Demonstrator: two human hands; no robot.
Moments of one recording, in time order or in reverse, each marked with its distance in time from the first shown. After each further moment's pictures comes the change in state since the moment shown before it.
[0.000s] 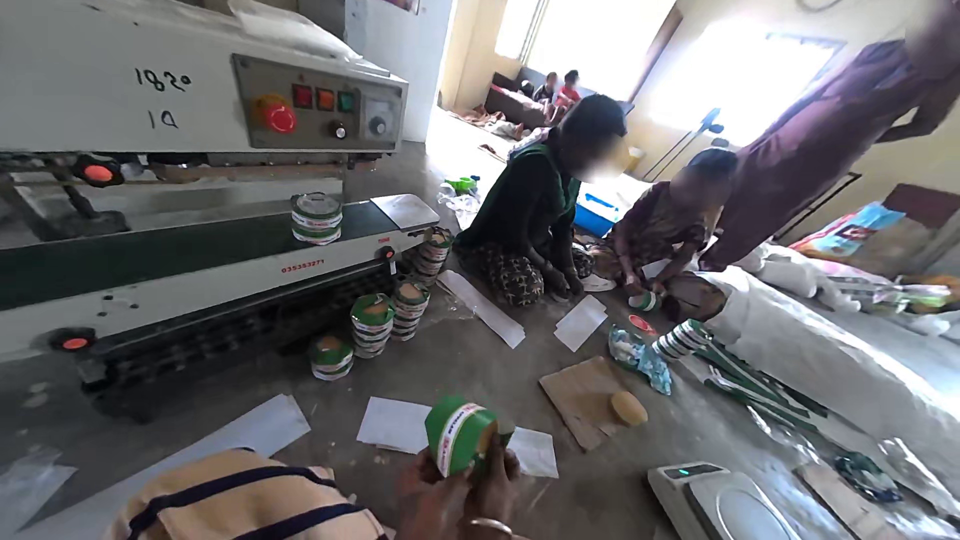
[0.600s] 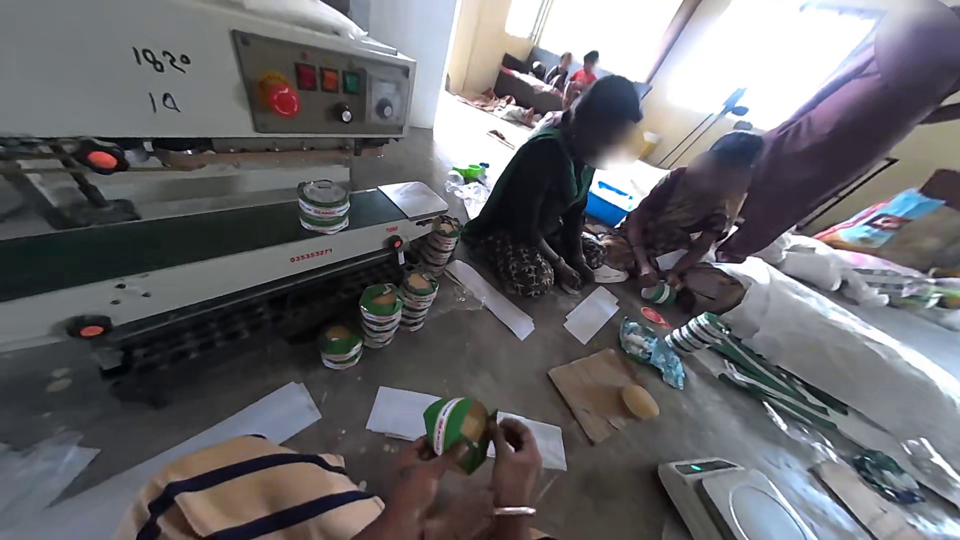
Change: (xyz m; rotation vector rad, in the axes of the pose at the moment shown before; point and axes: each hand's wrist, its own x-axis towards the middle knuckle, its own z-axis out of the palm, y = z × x) left_hand 0.040 -0.006 -0.026 0.158 -0.059 -0.177; right_hand 0.041 -0.004 -0.017 -0.624 -0.312 -0.357
